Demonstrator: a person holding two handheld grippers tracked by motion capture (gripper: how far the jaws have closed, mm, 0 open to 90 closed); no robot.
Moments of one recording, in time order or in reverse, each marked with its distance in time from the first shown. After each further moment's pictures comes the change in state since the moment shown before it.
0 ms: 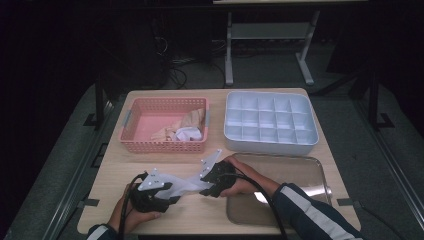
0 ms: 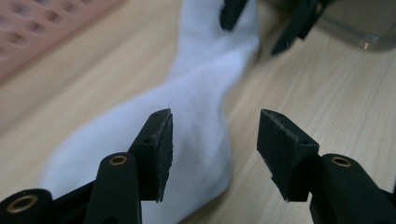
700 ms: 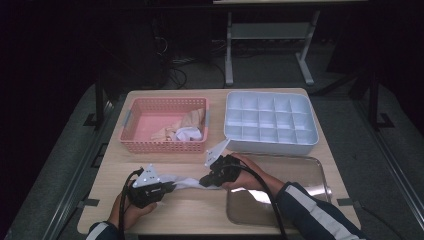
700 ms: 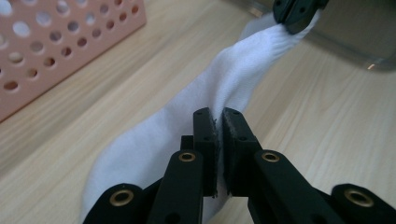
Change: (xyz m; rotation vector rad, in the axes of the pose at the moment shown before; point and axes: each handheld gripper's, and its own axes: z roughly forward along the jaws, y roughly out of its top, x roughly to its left) left arm 0.013 0.004 -0.018 -0.121 0.024 -0.006; right arm -0.005 0.007 -0.033 -0.107 0.079 0.130
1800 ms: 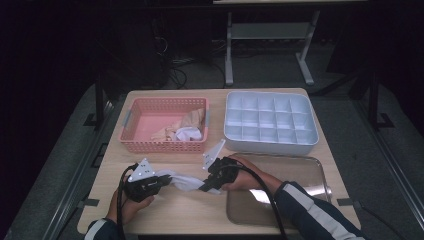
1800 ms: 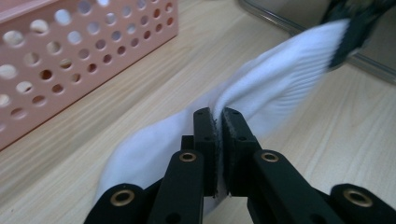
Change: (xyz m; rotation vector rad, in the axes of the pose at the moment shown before) left arm 0.012 0.001 -0.001 -0.027 0.051 -0.006; right arm -0.003 -0.001 0.009 0.040 0.120 -0.053
